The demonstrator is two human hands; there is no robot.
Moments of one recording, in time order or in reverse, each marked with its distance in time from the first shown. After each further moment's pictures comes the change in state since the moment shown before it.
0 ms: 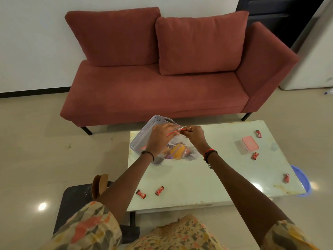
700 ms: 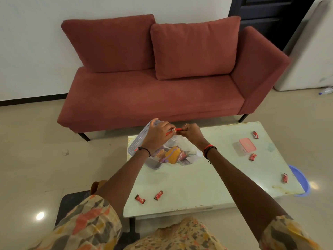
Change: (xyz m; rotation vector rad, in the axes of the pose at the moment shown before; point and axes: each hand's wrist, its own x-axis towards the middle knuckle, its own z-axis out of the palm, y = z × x) left_hand 0.020 0.000 -0.011 0.391 -0.066 0.142; right_hand 0.013 -0.019 -0.017 -0.021 -0.121 -0.024
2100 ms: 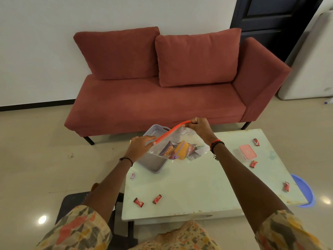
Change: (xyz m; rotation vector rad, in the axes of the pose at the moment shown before) left_hand -0.050 -0.034 -0.002 -0.333 -0.146 -0.343; right_hand 0.000 -0.009 -0.053 0.120 0.073 -0.089
